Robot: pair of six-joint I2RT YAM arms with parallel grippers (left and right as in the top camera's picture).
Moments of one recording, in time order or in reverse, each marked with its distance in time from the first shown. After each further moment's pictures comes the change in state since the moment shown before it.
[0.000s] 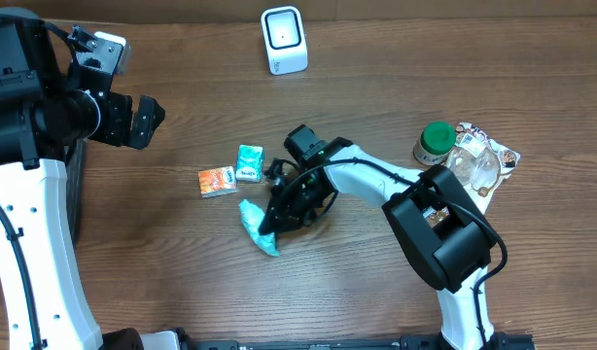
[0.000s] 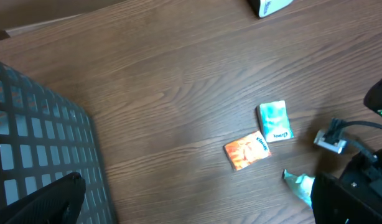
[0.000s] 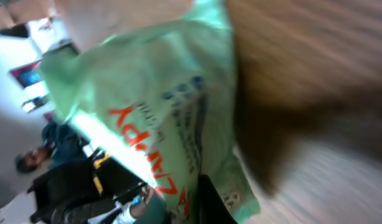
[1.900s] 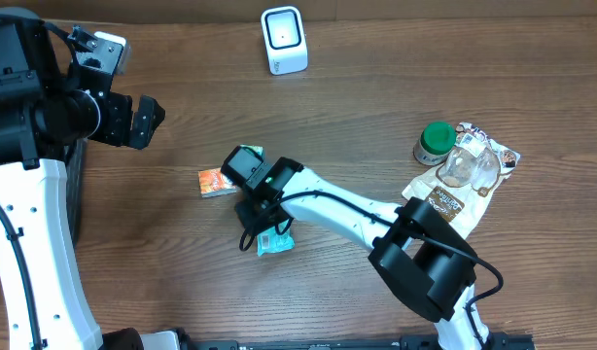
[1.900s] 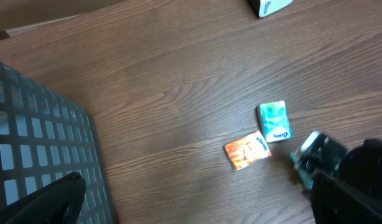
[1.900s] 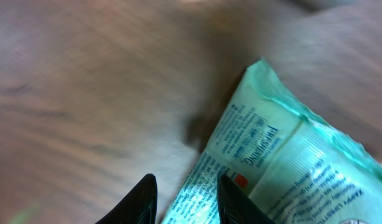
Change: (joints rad) left arm 0.000 0.000 0.000 0.000 0.000 0.000; right arm 0.257 -0.035 0.176 -0.068 0.777 0.004
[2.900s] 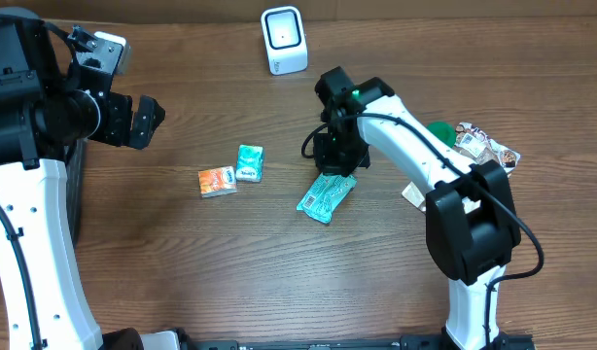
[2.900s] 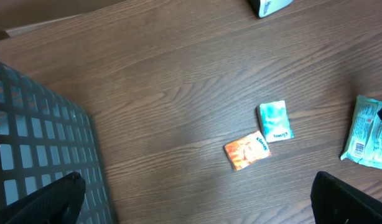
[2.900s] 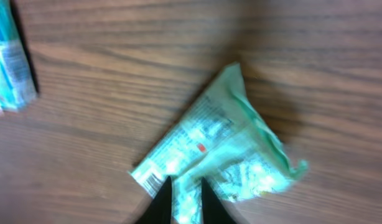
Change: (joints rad) left arm 0.000 0.000 0.000 0.000 0.000 0.000; right arm -0.412 0.000 0.146 -0.330 -0.090 0.009
